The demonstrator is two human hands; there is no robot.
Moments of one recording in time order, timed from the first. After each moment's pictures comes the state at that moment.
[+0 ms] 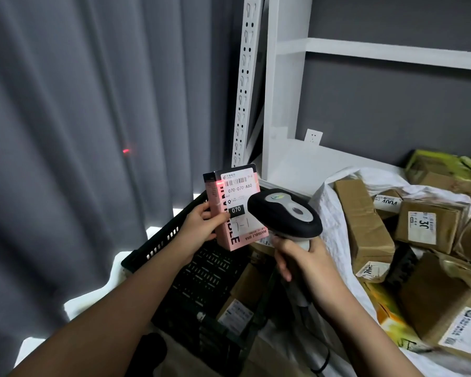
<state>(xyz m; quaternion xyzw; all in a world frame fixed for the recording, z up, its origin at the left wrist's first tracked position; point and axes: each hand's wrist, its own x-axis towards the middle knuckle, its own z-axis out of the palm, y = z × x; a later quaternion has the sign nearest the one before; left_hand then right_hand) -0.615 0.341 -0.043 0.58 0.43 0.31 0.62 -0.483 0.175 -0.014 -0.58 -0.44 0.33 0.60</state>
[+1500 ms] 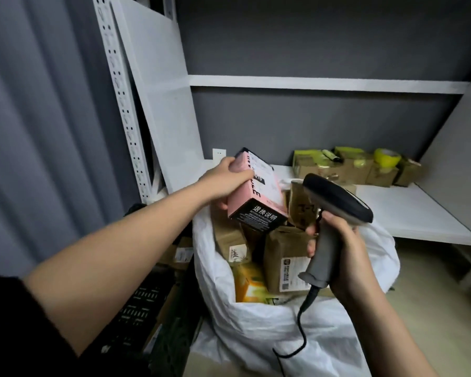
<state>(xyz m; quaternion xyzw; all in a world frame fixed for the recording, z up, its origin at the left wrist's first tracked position) -0.401 0.197 0.114 0.84 0.33 0.15 0.41 -0.353 -0.026 0.056 -0.48 -0.18 0.20 0.83</state>
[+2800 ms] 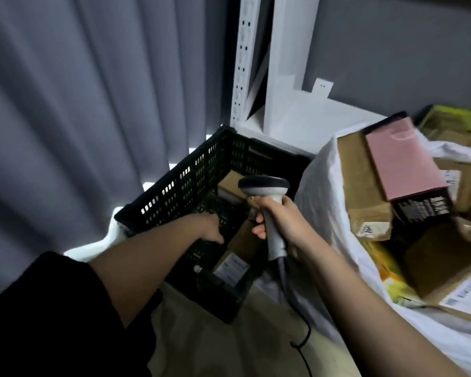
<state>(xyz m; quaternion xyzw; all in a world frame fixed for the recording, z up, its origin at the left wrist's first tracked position) -0.591 0.363 -0.148 0.83 0.41 -0.29 0.23 -0.474 0.228 -0.063 -0.65 -0.25 0.49 0.53</state>
